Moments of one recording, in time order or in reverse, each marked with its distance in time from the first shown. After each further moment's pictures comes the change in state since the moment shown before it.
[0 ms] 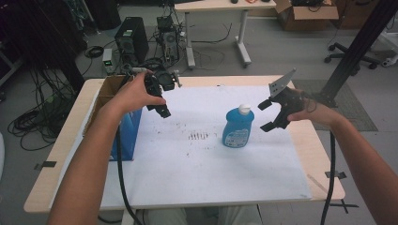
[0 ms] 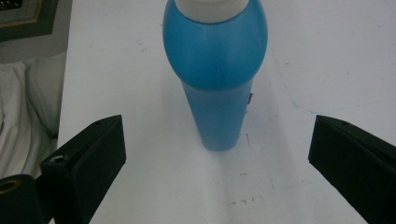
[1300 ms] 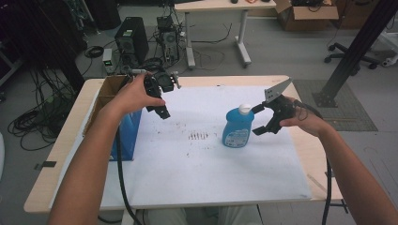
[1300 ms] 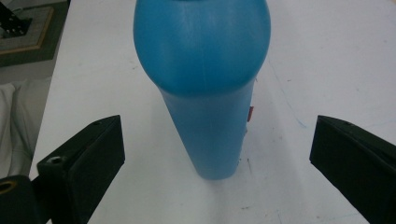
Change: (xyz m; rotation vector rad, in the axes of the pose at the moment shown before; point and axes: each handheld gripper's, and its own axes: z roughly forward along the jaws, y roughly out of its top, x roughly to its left) left arm 0.000 -0.003 0.005 0.010 -0.009 -0.010; right arm -0.007 -0.017 0.032 -0.121 0.001 0.003
